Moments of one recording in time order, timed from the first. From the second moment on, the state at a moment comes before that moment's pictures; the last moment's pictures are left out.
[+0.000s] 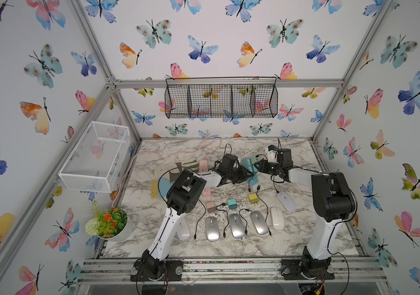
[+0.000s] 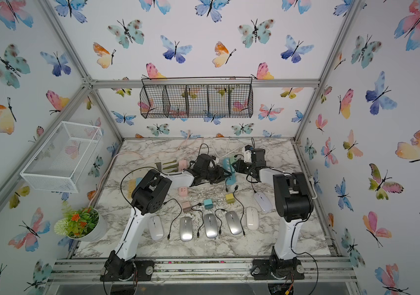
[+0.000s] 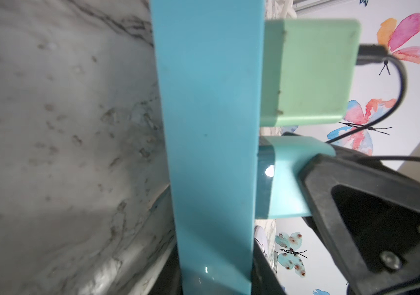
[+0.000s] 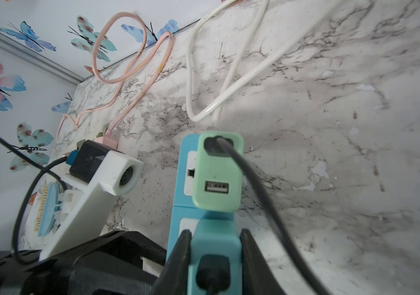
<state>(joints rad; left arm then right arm) -0.64 2.38 1.60 0.21 0.58 -1.07 0.20 1.93 1.11 0.12 -0.44 0.33</state>
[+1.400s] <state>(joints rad) -0.63 2.35 1.53 0.25 0.63 -1.04 0.27 1.84 1.01 0.16 -0.31 0.41</state>
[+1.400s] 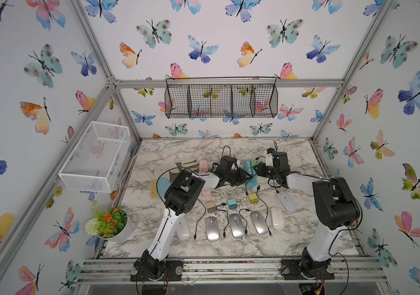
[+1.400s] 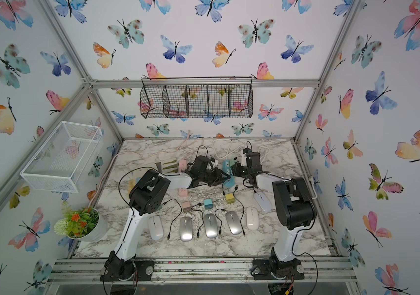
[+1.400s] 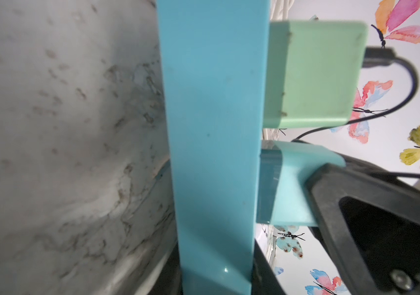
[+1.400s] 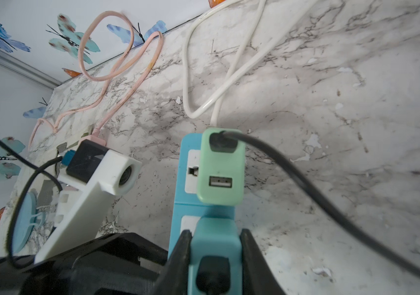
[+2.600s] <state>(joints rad) -0.60 2.24 1.42 0.20 0.48 -0.98 0.27 1.44 0.94 0.03 -0.32 0.36</state>
